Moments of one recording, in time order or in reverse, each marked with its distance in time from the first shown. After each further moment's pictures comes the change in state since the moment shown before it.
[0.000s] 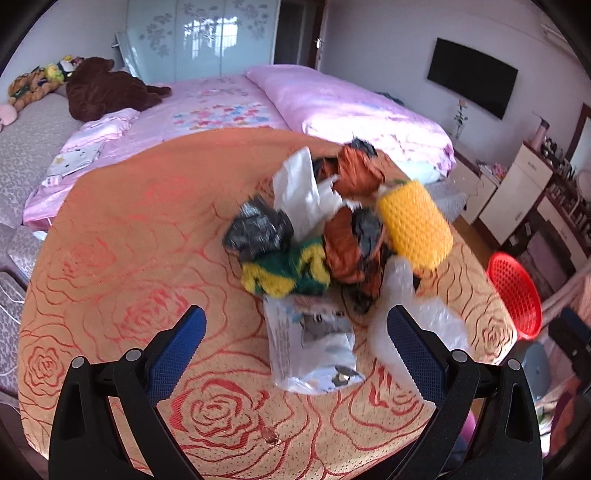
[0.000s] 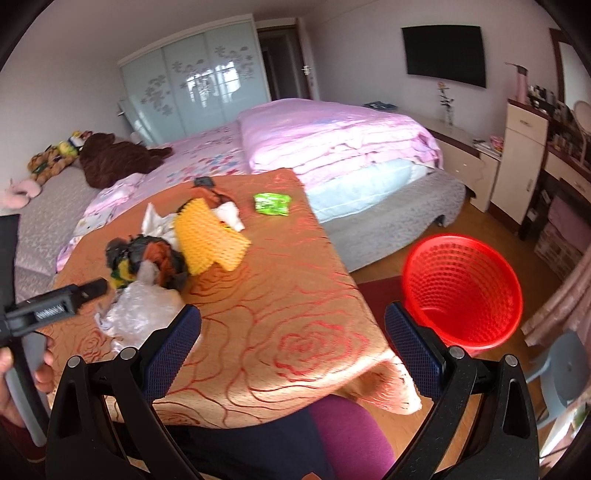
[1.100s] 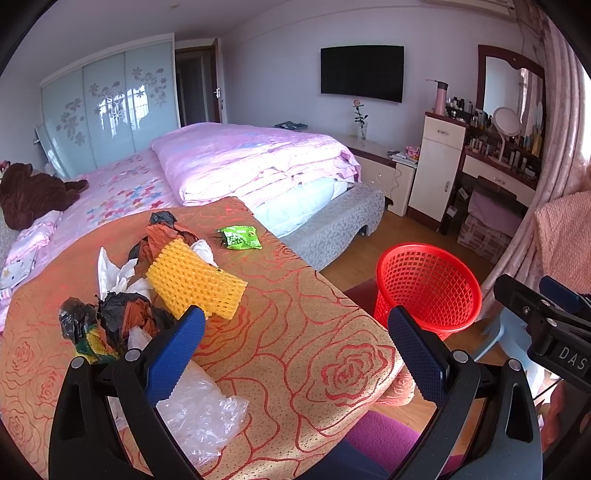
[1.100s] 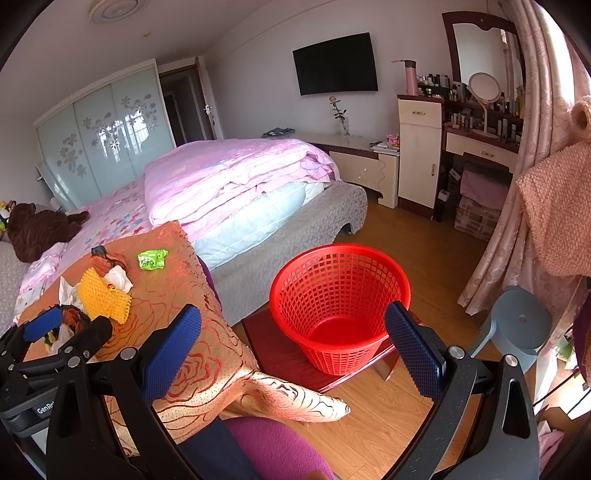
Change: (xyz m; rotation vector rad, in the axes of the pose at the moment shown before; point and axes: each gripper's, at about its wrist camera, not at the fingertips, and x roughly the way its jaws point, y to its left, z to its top) left arm -0.006 -0.188 -0.008 0.322 -0.196 -0.169; right arm -0.050 -0.099 -0.015 0.259 -0.154 -0.322
